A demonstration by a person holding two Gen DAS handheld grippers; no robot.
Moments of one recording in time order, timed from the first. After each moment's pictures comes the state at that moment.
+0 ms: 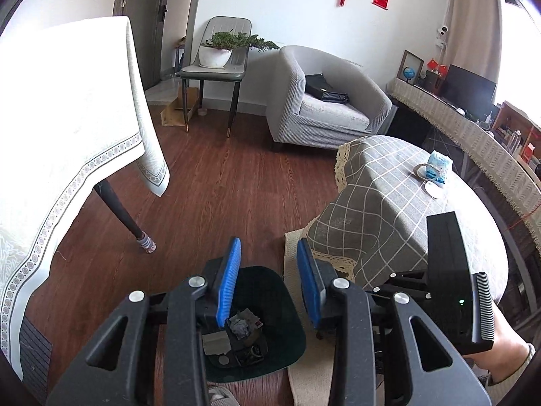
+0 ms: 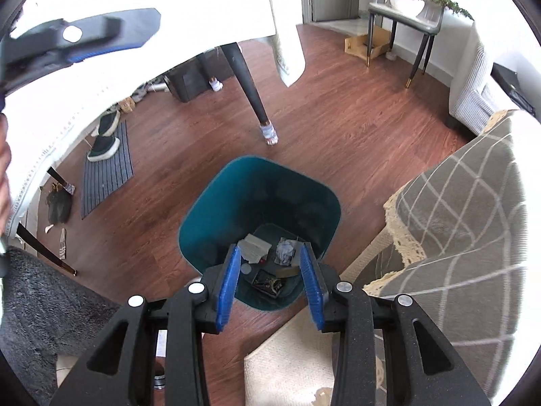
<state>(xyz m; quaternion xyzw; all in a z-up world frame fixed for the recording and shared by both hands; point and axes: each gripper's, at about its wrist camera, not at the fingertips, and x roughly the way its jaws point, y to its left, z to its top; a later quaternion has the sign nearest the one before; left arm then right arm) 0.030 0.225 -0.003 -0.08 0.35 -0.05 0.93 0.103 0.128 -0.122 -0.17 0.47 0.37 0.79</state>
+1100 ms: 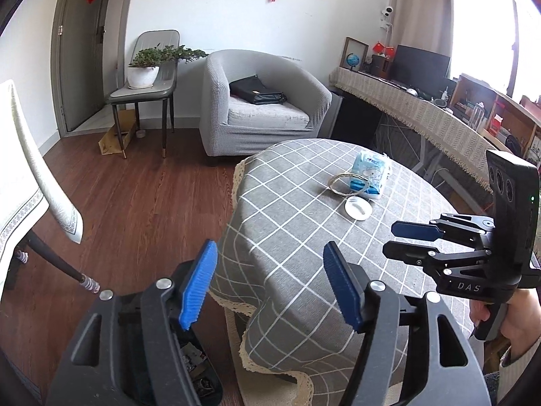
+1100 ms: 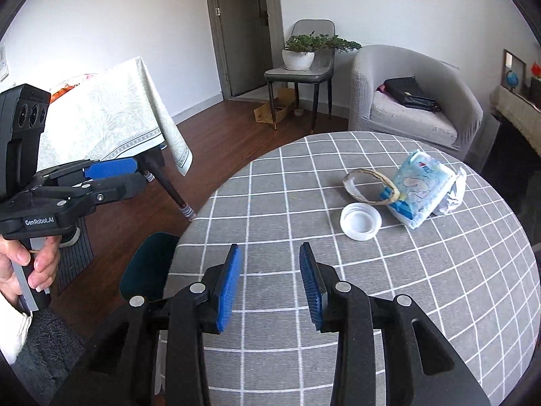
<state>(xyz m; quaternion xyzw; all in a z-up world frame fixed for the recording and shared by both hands) 0.106 0.062 0.011 -0.04 0.33 -0.15 0.93 0.137 -0.099 -0.027 -0.07 0.36 0.25 0.90</state>
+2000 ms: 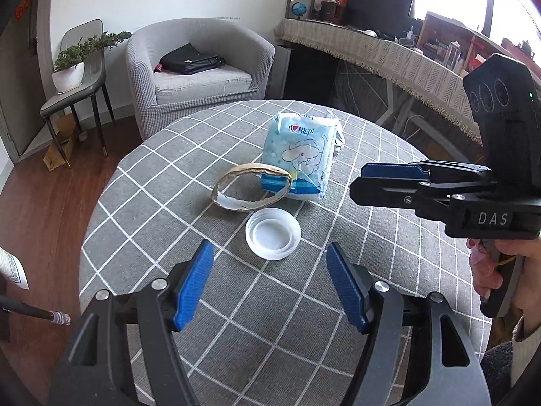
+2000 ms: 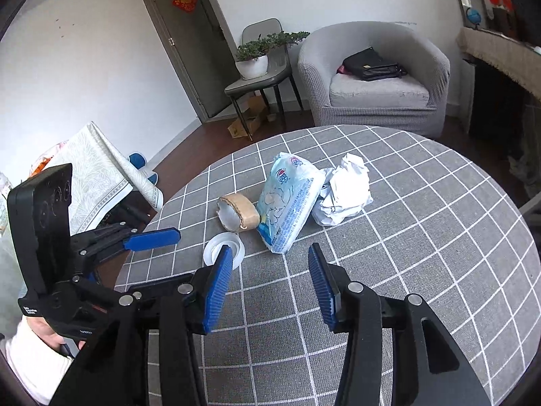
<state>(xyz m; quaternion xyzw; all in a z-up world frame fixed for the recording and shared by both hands) 0.205 -0.084 -0.033 0.04 0.40 -0.23 0.89 0.215 -0.216 -0.032 0.07 0.38 0.24 0.89</state>
